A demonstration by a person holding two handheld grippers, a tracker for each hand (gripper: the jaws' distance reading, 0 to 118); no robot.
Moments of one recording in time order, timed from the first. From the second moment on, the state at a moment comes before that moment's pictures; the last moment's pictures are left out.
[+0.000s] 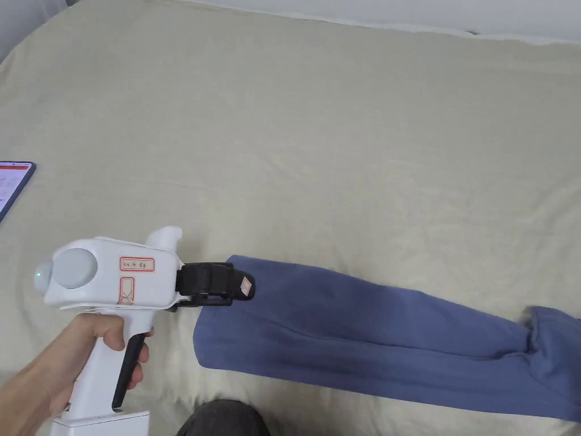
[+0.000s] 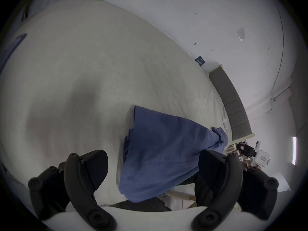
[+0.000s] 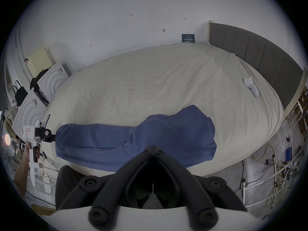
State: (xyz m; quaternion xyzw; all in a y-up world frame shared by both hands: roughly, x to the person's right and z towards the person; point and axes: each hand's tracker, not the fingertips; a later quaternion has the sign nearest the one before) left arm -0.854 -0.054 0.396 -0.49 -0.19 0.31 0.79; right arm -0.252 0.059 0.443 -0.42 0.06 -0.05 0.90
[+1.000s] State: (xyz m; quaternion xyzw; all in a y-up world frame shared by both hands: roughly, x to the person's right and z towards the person) left arm -0.959 -0.017 0.435 -0.44 -0.04 0.37 0.81; right arm -0.270 0.063 0.405 -0.41 0.10 -0.03 0.91
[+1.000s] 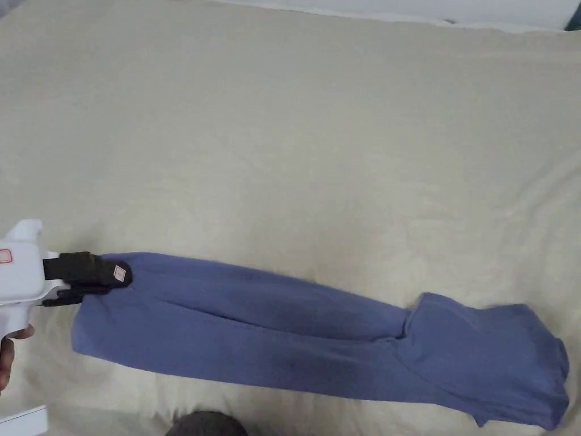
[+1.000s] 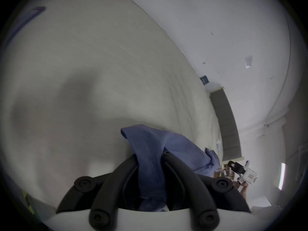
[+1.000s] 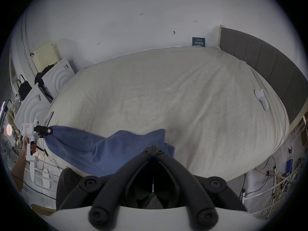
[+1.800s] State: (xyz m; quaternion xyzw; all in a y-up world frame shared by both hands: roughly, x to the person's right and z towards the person) left arm -0.636 0.071 0.392 -0.53 0.06 -0.01 0.84; right arm -0.267 0.096 0.480 -0.36 0.14 -0.07 0.92
